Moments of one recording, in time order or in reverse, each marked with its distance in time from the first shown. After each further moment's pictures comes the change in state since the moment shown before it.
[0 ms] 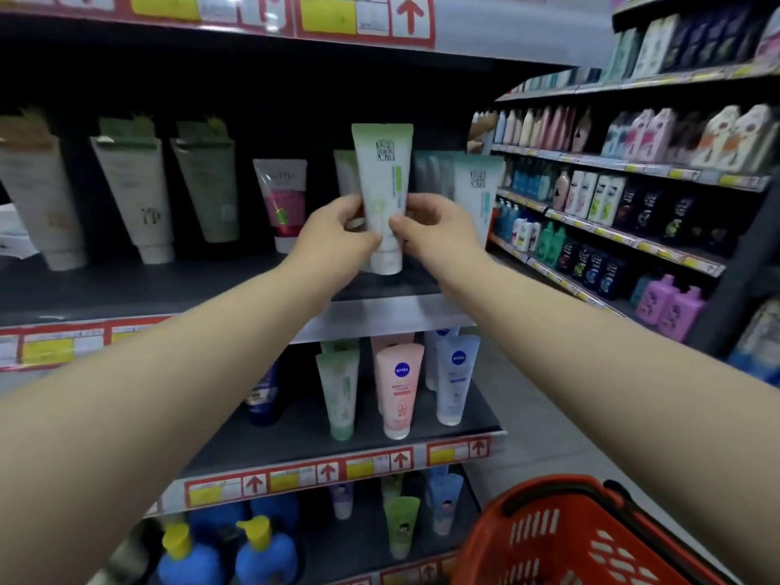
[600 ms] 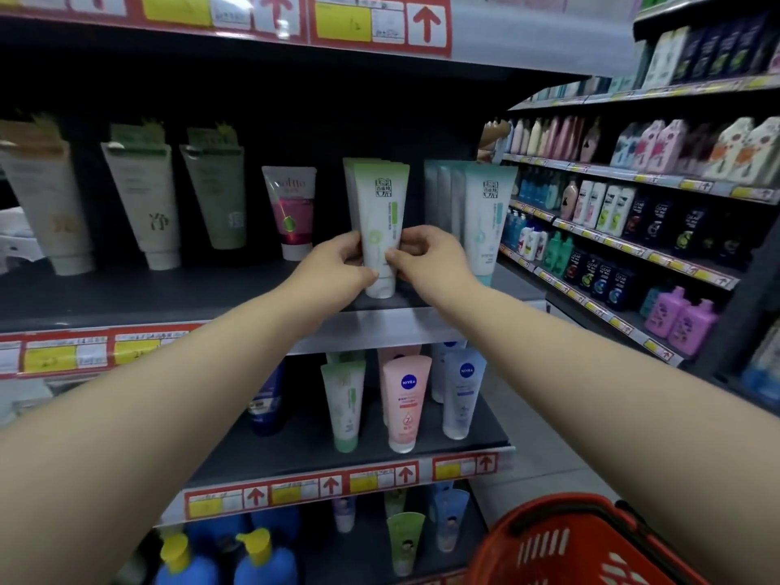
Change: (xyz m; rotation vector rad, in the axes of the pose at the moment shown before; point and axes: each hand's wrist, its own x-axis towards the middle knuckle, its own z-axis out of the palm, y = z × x) left_hand 0.003 -0.021 -0.012 0.103 -0.132 -0.097; right_hand 0.019 0.034 0.016 -0.184 -0.040 0.020
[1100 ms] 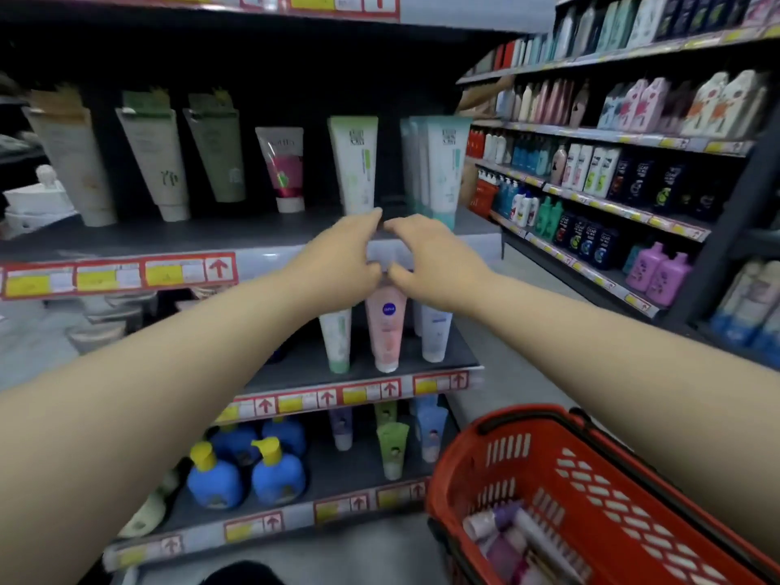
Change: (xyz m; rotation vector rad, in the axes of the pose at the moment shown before) left_hand -0.099 0.035 0.033 0.742 -0.077 0.112; right_hand -0.122 -0.020 -0.056 -0.807 -0.245 -0.390
